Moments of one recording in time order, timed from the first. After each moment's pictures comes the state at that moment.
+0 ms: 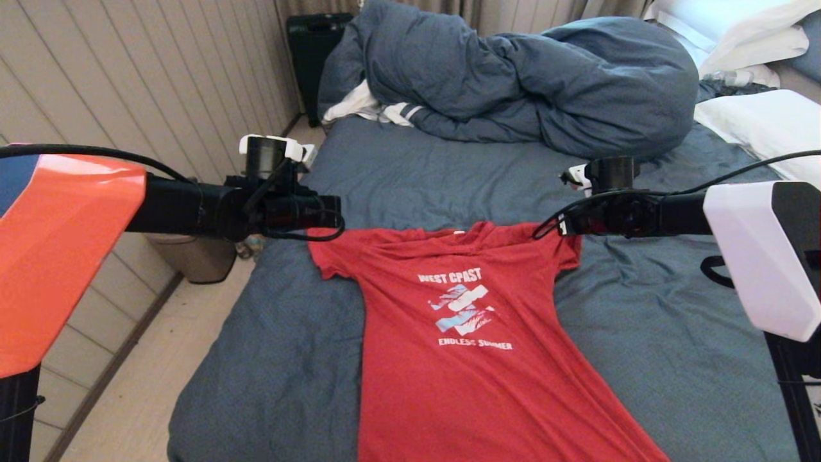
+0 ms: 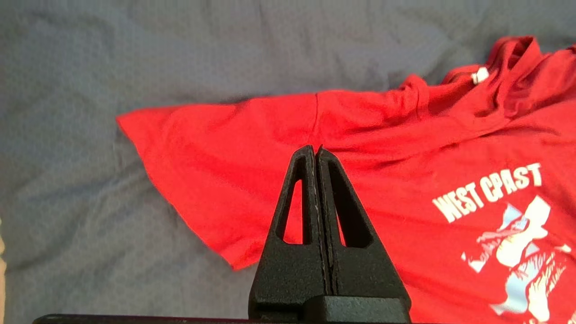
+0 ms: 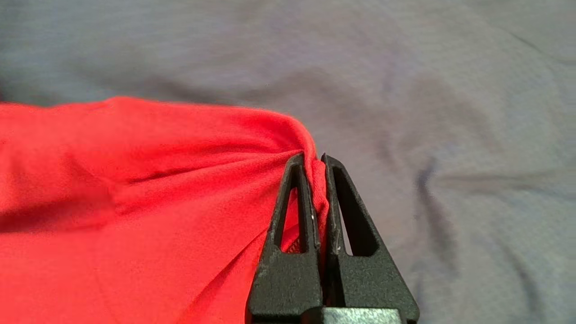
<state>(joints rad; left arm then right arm) -0.34 2.17 -1.65 -0.15 -0.09 -0.12 0.01 2.40 -1.96 0.00 -0.18 -0.16</state>
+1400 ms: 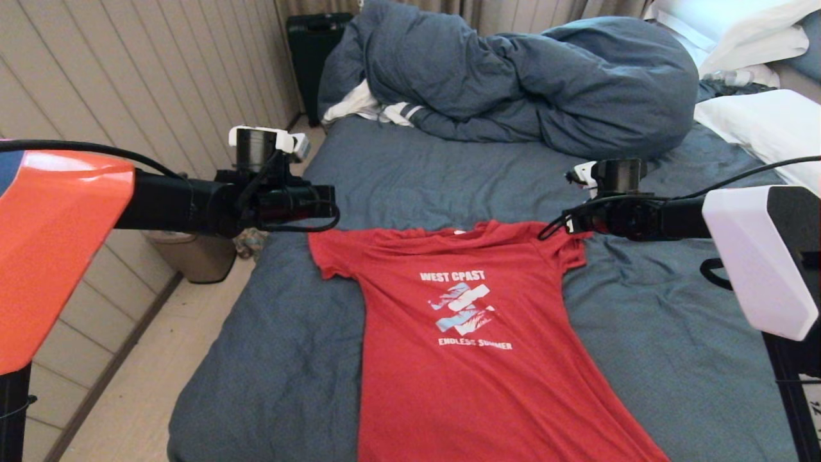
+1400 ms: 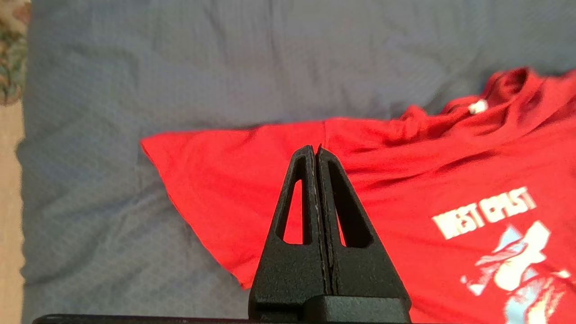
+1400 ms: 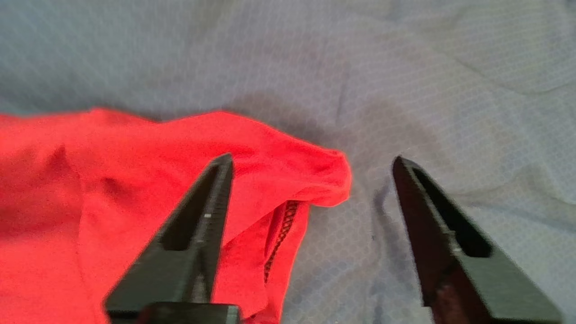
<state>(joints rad) -0.33 2.15 -1.65 -0.19 -0.09 -0.13 -0.01 2.42 -1.96 -0.09 -0.22 -0.23</state>
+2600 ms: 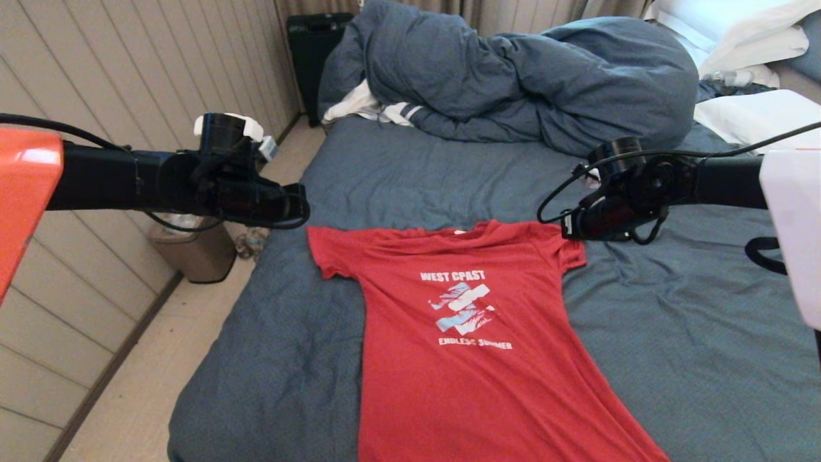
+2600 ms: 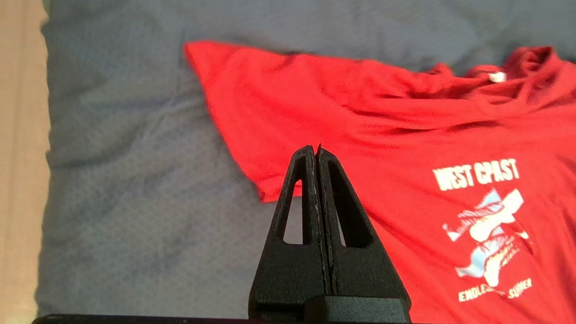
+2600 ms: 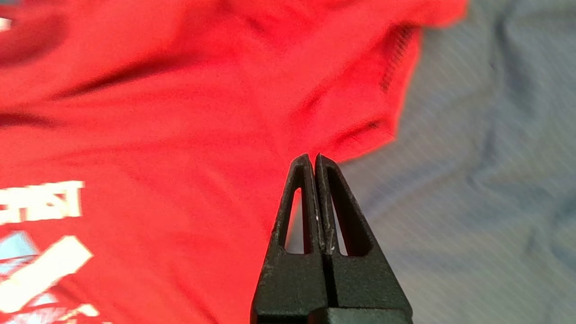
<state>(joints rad) -0.25 2.09 -1.69 0.12 -0.13 -0.25 0.07 2.23 -1.96 0.46 -0.08 0.13</state>
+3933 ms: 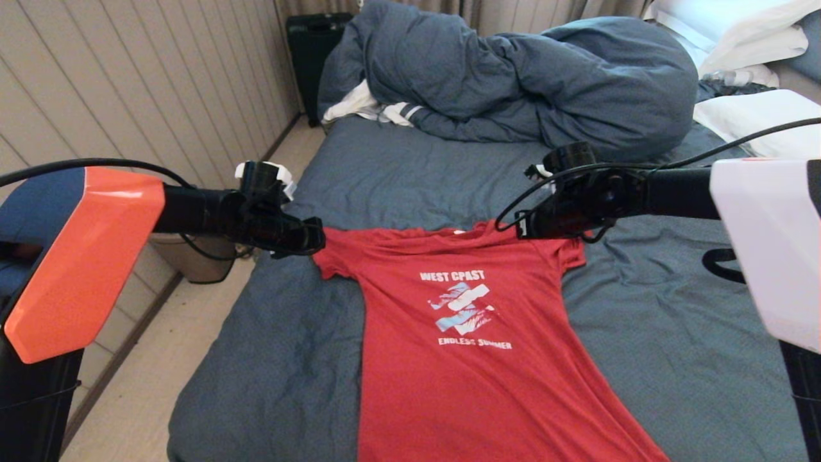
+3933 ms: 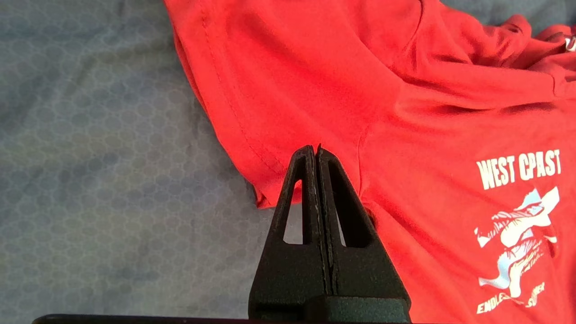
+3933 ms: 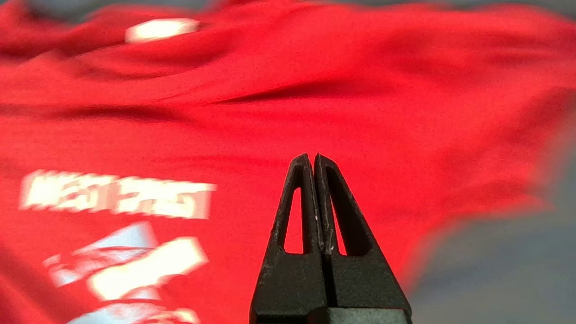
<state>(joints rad) -0.24 2.30 -1.80 0.15 -0.23 -0.33 0.22 2.28 -1.96 0.32 -0.02 0.10</state>
